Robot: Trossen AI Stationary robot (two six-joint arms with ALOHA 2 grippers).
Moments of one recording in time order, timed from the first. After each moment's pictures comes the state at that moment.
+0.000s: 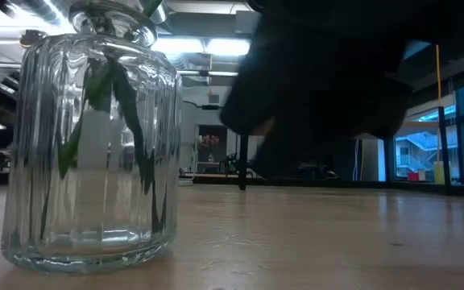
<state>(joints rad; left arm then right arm) -0.71 1.63 0.63 0.31 0.09 -0.45 0.62 2.12 1.47 -0.25 0.26 0.99</state>
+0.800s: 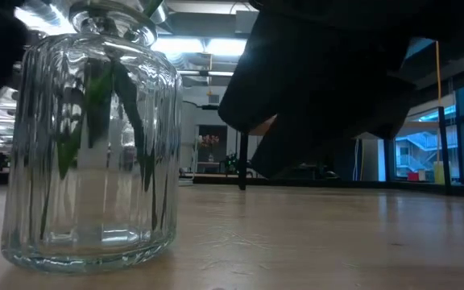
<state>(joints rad) -0.66 1.89 0.63 0.91 0.08 -0.23 0.62 2.12 1.47 -0.25 0.26 0.99</state>
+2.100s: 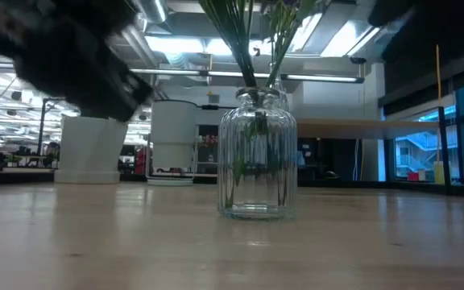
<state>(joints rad) -0.44 1.55 0.57 0.44 -0.04 -0.22 0.79 1.94 1.47 -0.81 0.75 1.47</state>
